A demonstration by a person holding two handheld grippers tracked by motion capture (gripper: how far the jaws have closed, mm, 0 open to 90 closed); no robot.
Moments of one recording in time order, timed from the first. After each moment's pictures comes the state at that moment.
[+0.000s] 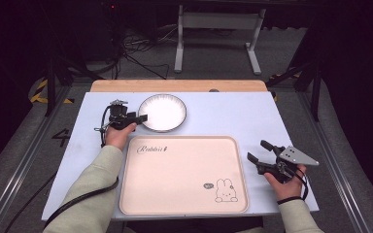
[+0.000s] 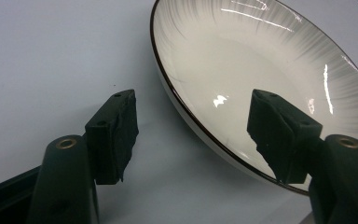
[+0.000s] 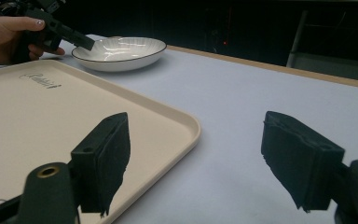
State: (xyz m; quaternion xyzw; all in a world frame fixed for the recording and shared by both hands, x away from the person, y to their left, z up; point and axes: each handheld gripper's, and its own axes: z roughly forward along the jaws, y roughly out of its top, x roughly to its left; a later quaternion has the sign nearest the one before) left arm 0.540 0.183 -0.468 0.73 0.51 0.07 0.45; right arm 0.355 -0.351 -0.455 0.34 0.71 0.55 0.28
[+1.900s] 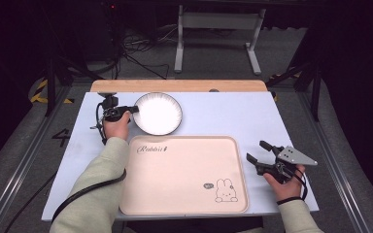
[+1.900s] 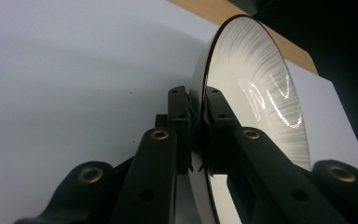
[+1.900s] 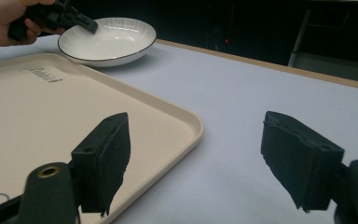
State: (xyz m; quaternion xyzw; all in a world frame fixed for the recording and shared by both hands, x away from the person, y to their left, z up) left arm 0.547 0.198 -0.438 0.60 0.64 0.00 0.48; right arm 0.355 -0.349 -0.455 0.33 0.72 0.54 0.28
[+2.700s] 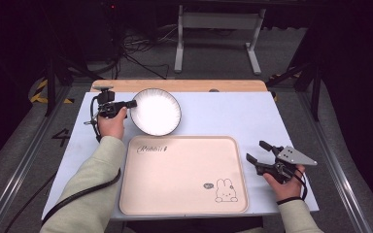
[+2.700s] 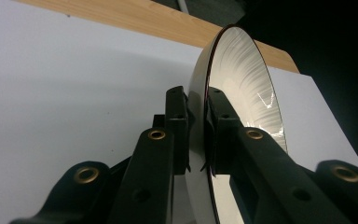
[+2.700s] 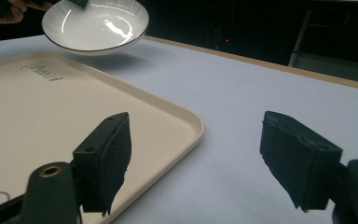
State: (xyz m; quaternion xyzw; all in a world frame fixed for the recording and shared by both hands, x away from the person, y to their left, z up) left arm 0.531 0.200 -0.401 0.63 0.60 0.03 0.49; right arm 0.354 -0.348 -0.455 0.33 0.72 0.54 0.28
